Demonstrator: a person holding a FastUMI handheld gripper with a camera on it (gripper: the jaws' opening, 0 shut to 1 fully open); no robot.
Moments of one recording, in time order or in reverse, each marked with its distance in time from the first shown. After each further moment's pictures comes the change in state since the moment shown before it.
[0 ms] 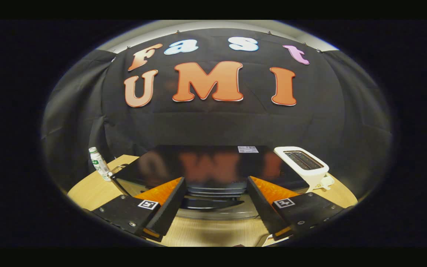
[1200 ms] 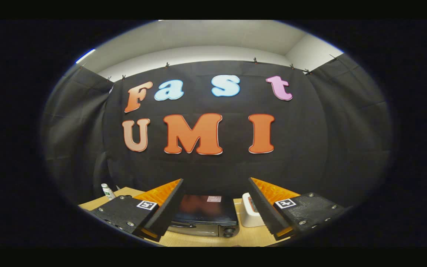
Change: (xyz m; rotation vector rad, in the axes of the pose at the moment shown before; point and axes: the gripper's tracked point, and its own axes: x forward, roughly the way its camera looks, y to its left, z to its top) arm -0.085 -0.091 0.166 0.014 -0.263 -0.021
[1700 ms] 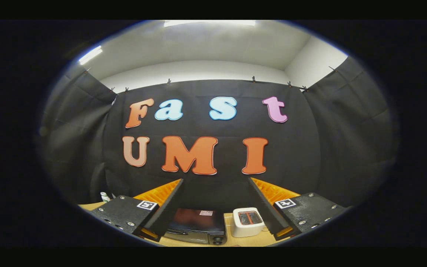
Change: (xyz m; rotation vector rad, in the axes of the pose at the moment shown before) arm -0.033 -0.026 0.087 -0.027 -0.200 -0.026
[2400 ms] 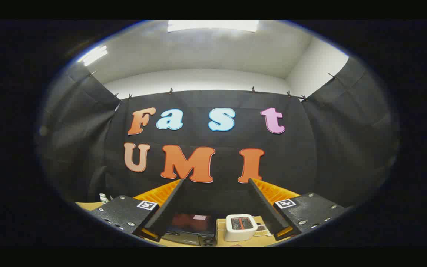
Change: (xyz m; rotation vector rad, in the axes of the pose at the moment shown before) arm -0.022 -0.021 0.030 -0.032 -0.106 0.011
